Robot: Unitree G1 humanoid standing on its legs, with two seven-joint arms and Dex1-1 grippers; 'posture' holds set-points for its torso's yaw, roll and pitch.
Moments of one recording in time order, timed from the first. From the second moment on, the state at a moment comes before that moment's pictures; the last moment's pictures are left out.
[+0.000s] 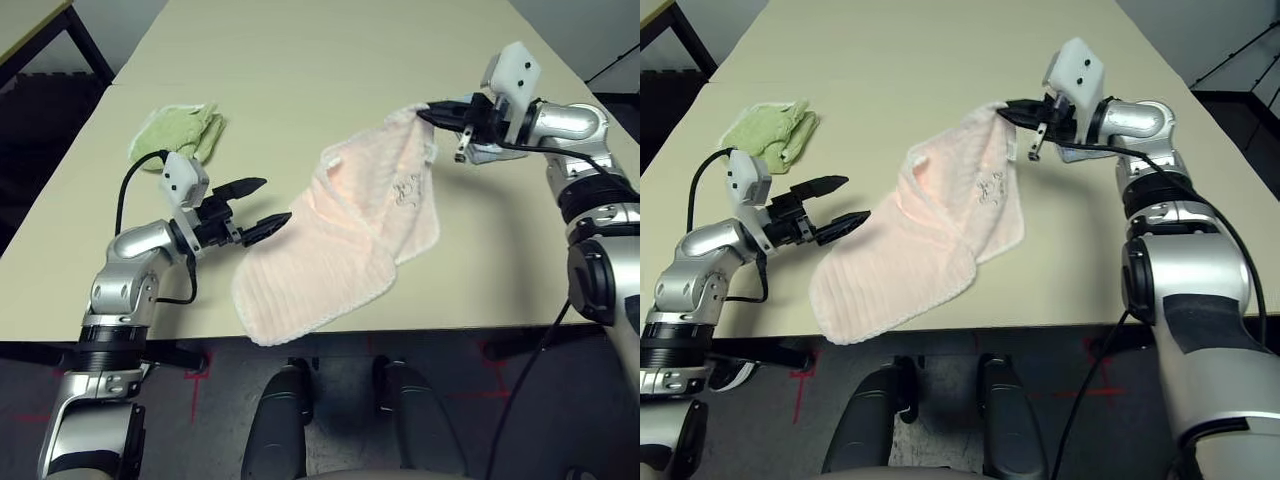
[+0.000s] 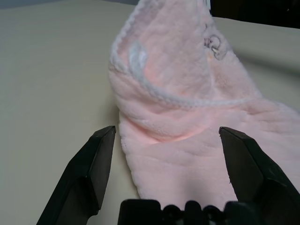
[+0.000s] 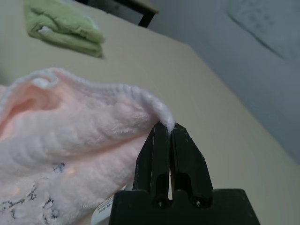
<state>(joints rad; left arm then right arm) -0.47 0.57 0.08 0.18 -0.39 0.19 -0.99 -1.31 -0.45 -0.04 1.21 -0.04 -0.62 0.93</state>
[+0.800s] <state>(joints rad) -0.54 0.53 0.08 0.25 -0.37 0.15 -0.96 -1.71 -0.40 -0.13 1.21 0.02 -0.43 0.56</state>
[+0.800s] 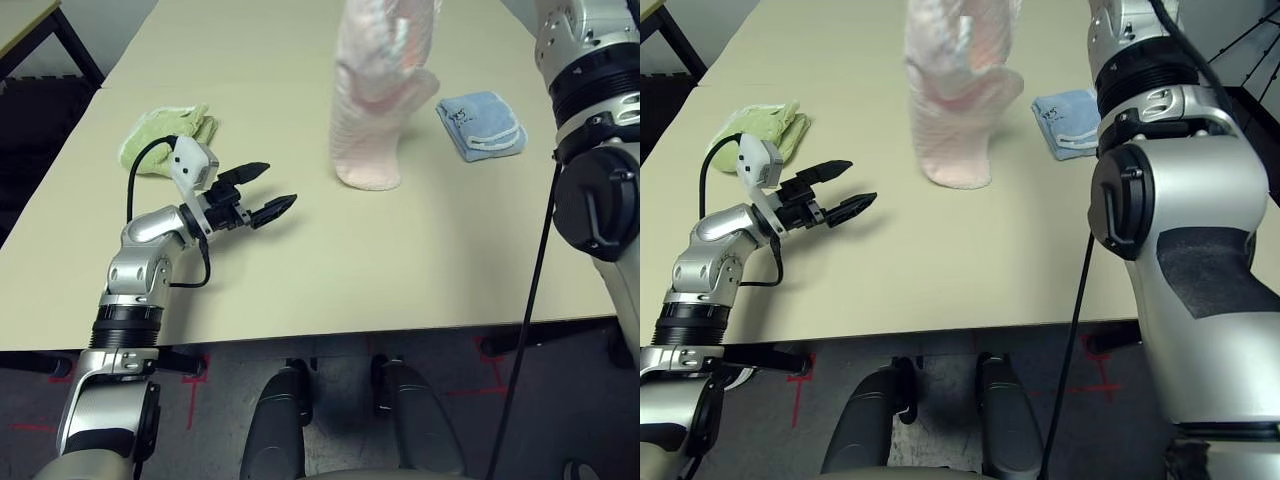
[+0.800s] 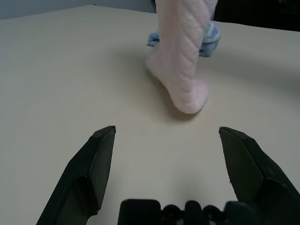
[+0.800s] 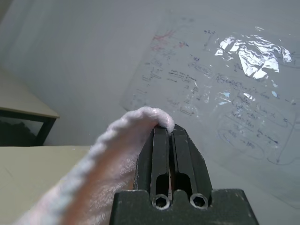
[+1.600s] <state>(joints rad) -0.61 0.45 0.04 0.36 -0.31 0.06 -0.92 -1.91 -0.38 -0.30 1.29 0.16 -0.08 0.39</state>
